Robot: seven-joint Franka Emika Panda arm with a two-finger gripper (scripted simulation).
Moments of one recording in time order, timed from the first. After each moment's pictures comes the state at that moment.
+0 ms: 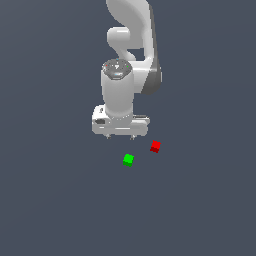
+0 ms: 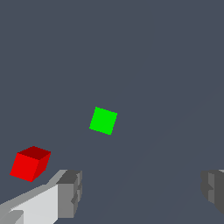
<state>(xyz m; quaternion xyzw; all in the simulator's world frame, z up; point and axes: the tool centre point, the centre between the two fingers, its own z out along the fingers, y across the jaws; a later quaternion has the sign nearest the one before) 0.003 -0.030 0.170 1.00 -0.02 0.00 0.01</state>
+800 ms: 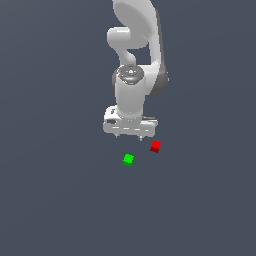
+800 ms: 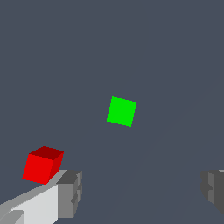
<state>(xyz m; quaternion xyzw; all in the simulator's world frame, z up) -0.012 0.004 0.149 1.00 -0.05 0.00 0.01</state>
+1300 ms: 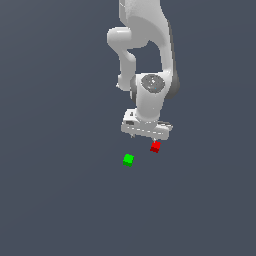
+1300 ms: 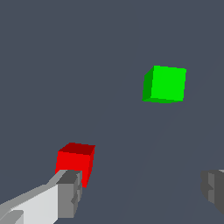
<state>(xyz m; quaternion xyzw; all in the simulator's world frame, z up) -0.032 0.070 0.110 0.99 -0.12 0.00 0.00</state>
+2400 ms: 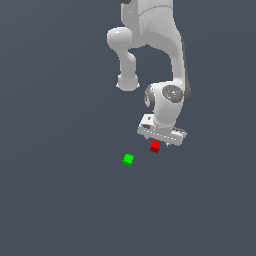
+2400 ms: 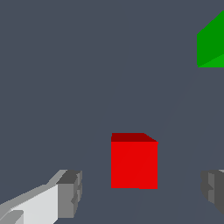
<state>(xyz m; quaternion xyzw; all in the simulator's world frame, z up) -0.040 0.142 0.069 0.98 -0.18 0.00 0.00</state>
